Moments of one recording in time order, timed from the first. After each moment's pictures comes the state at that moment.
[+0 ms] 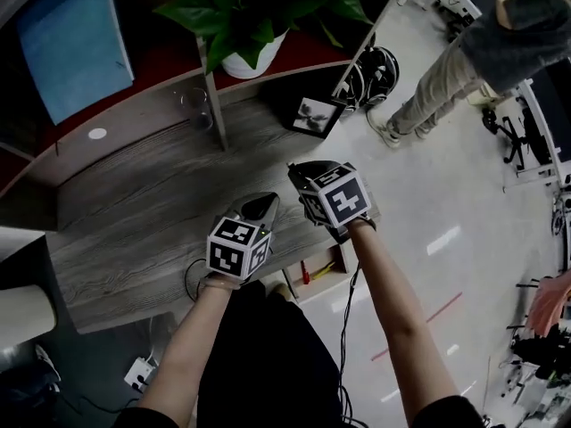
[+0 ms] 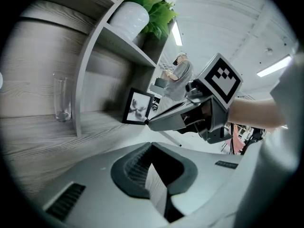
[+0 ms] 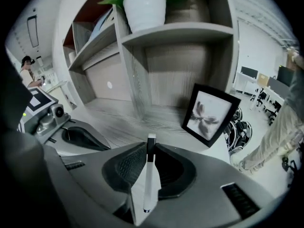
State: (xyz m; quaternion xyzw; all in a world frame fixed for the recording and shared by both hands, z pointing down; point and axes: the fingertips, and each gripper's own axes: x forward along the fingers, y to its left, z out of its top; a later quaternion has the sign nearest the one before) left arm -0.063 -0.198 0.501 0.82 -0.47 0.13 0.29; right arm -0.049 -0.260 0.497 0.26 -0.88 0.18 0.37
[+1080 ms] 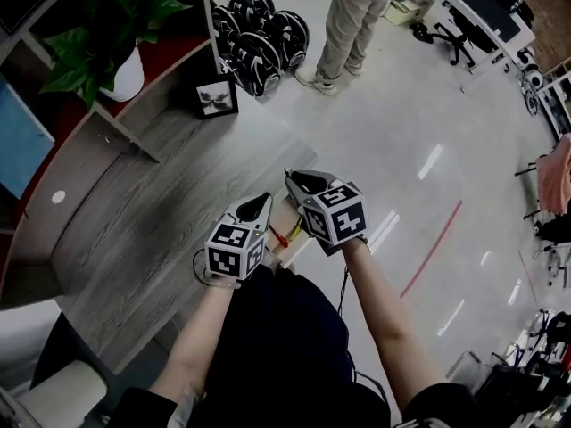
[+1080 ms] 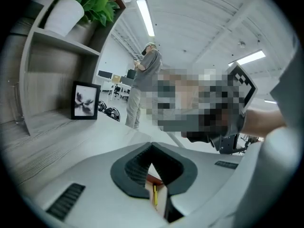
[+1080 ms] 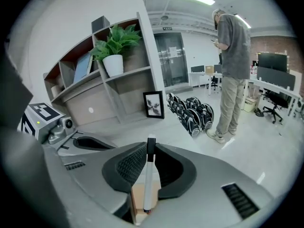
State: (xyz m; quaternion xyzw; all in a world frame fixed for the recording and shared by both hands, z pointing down) left arm 0.073 -0.121 0.475 0.89 -0.33 0.18 0.25; right arm 0.120 -0.154 0.457 0.48 -0.81 0.26 0.22
